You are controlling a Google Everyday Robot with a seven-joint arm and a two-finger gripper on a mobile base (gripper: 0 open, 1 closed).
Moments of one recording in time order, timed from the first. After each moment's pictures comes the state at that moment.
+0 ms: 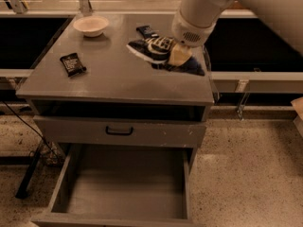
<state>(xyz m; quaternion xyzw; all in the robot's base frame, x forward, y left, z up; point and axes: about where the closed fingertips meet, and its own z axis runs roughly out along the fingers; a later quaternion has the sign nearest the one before) 0.607 -0.076 0.925 -0.63 0.75 -0.04 0.21</state>
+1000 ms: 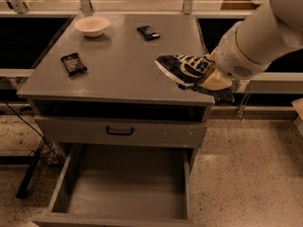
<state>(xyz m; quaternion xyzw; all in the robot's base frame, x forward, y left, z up) 0.513 -0.141 0.931 -0.60 0.75 -0.04 0.28</state>
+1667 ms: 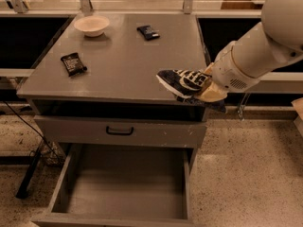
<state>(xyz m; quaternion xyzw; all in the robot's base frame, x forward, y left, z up) 0.517 -0.141 0.884 -0.62 0.74 0.01 0.27</state>
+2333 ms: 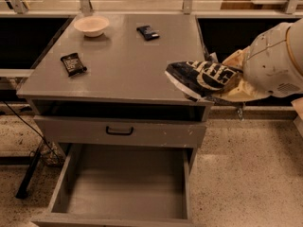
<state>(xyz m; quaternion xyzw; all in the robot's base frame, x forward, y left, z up) 0.441 -0.141 0.966 -0.65 0.67 -0.01 0.34</state>
